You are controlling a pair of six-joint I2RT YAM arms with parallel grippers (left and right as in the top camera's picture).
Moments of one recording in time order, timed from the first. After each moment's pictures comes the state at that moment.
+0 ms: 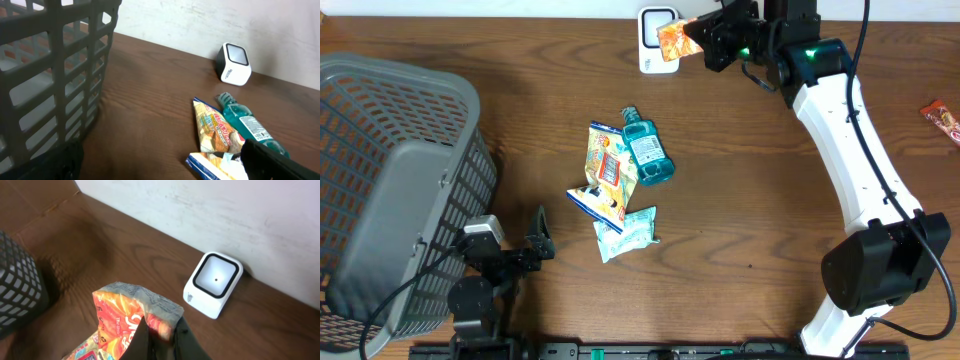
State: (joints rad) left arm 0.05 0.02 0.08 -0.26 0.10 -0.27; right arm 0.24 1.90 1.85 -0.52 -0.51 -0.12
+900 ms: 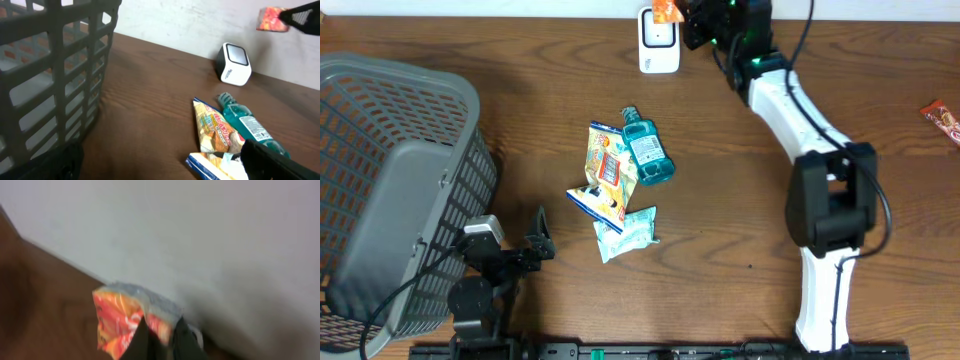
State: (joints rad) left arm 0.05 0.03 0.08 -0.26 0.10 -0.27; right arm 0.25 2.28 1.84 0.23 -0.35 -0.04
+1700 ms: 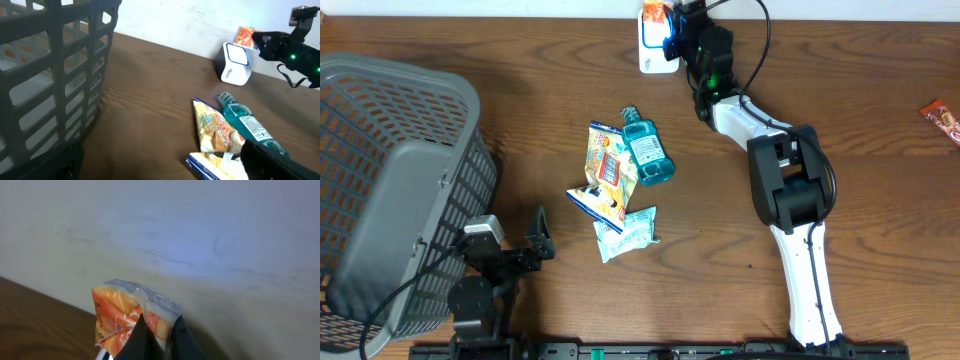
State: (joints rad) left arm 0.05 0.03 0.08 -0.26 0.10 -0.27; right arm 0.31 2.55 1.84 0.70 -0.09 -0.01
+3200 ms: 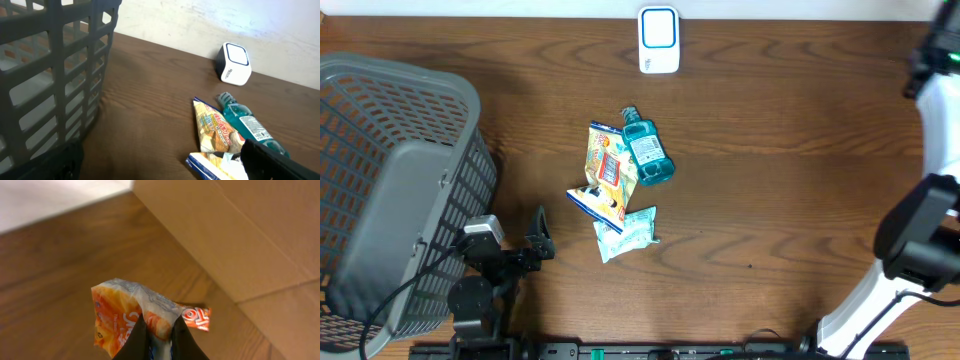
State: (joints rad) left arm 0.05 0.03 0.08 -0.26 0.10 -0.27; right arm -0.35 2.06 1.85 -0.49 0.56 0.03
